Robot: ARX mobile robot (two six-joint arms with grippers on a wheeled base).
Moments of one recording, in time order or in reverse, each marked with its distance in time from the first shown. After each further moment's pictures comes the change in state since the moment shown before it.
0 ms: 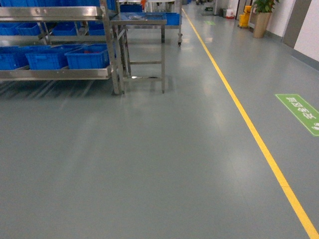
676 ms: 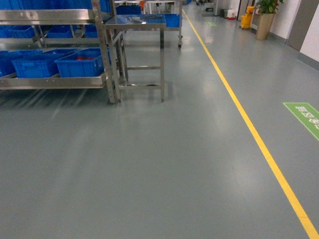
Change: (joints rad) left arm 0.000 0.002 0.000 0.000 0.000 0.000; right arm 0.000 0.000 0.000 0.000 0.000 0.000
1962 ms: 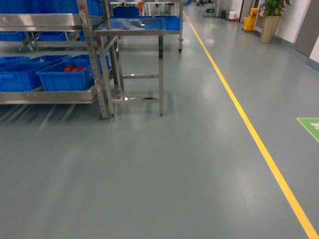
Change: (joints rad) left arm 0.000 0.001 0.000 -0.003 0.000 0.000; right arm 0.000 0.000 0.000 0.002 0.000 0.000
